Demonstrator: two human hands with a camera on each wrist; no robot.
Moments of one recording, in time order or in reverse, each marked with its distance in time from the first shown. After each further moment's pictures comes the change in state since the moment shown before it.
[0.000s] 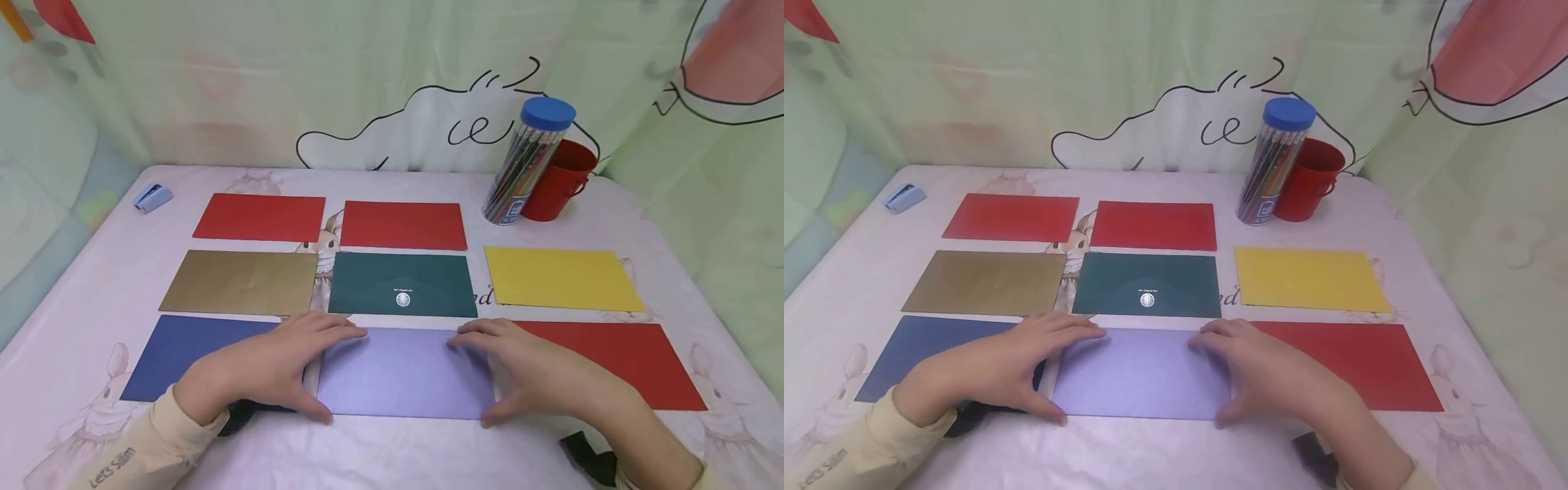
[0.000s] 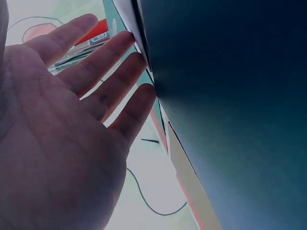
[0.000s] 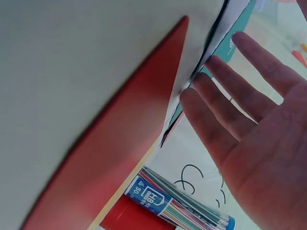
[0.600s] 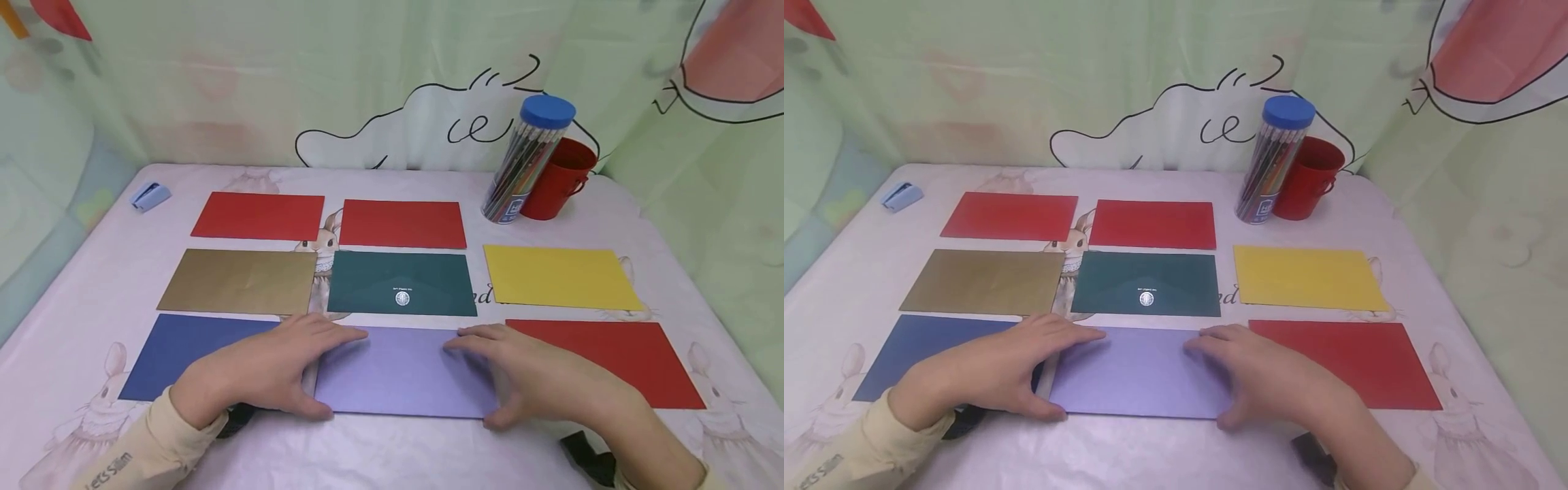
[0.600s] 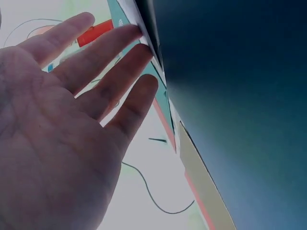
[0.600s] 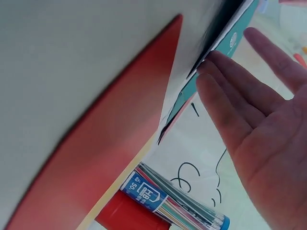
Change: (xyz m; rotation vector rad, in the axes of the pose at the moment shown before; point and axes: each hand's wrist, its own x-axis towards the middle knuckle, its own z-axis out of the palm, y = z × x) left_hand -0.002 0.005 0.000 0.036 0.008 0.010; right_hand -0.001 -0.007 -0.002 -0.014 -0.065 0.023
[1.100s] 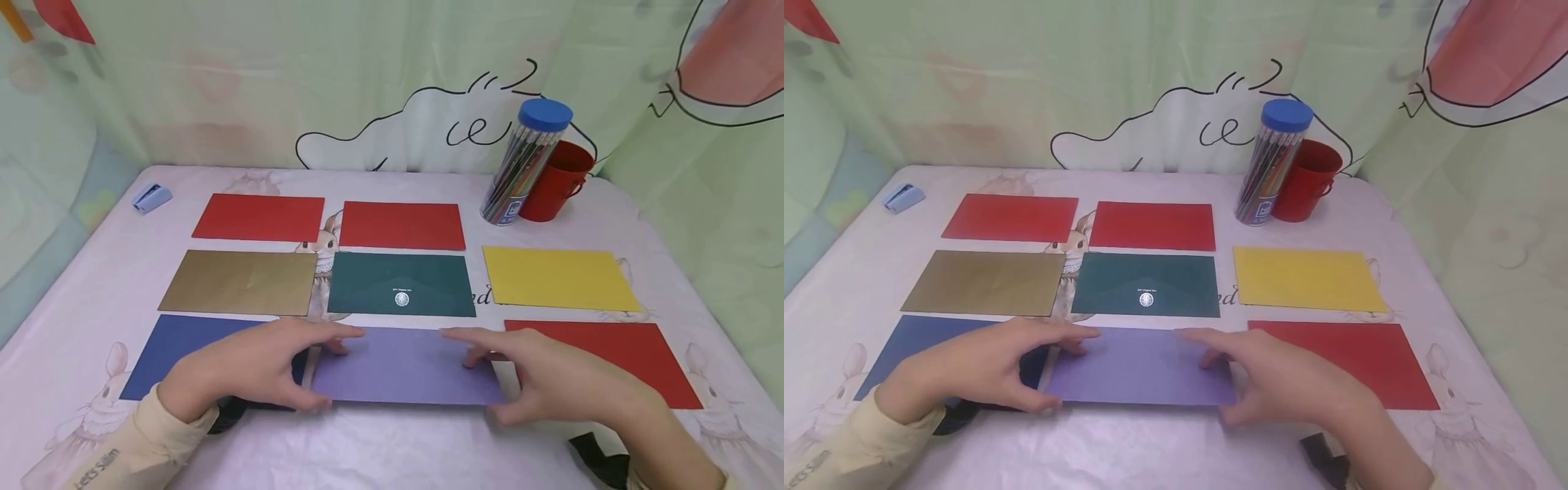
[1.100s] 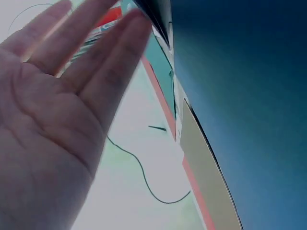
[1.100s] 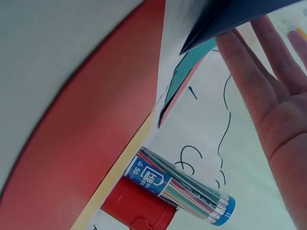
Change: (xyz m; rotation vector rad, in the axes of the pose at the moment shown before) left_hand -0.007 -0.006 -0.010 -0.180 0.022 0.033; right_hand -0.019 0.009 -0.009 0.192 0.023 -0.175
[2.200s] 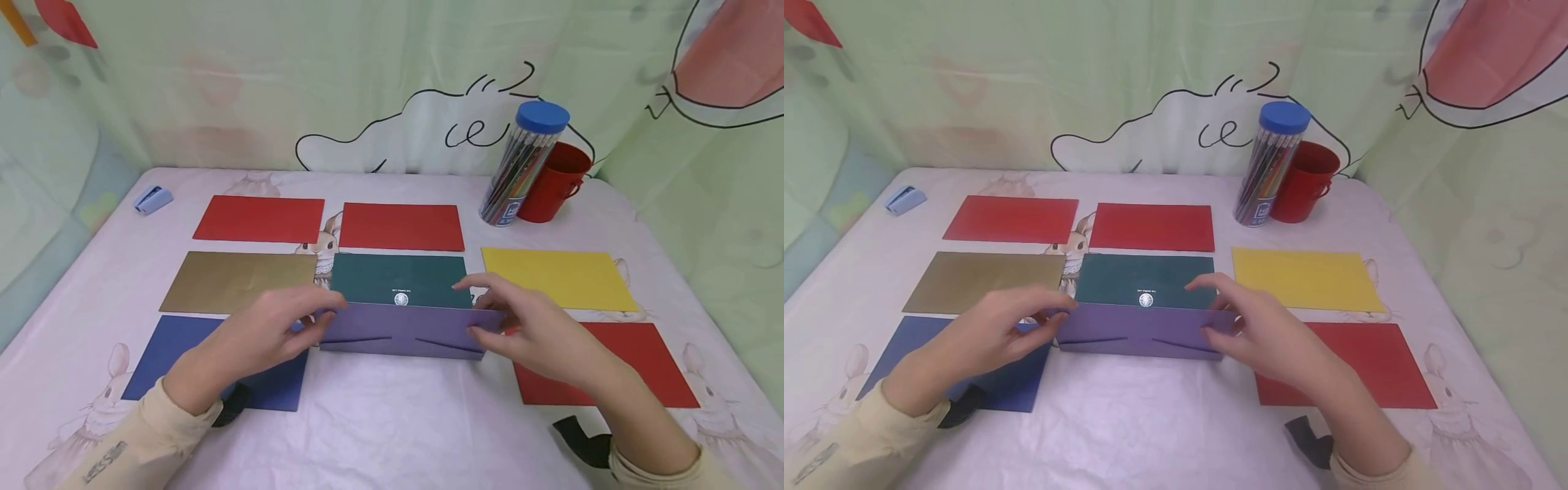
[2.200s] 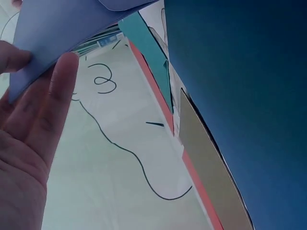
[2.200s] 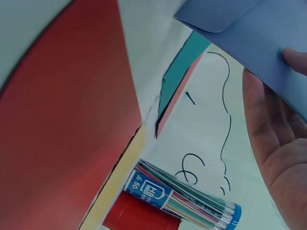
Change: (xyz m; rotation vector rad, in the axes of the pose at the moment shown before) left_hand 0.014 -0.004 -0.009 0.237 0.498 0.330; right_hand 0.017 -0.011 -0.017 0.004 0.372 -0.042
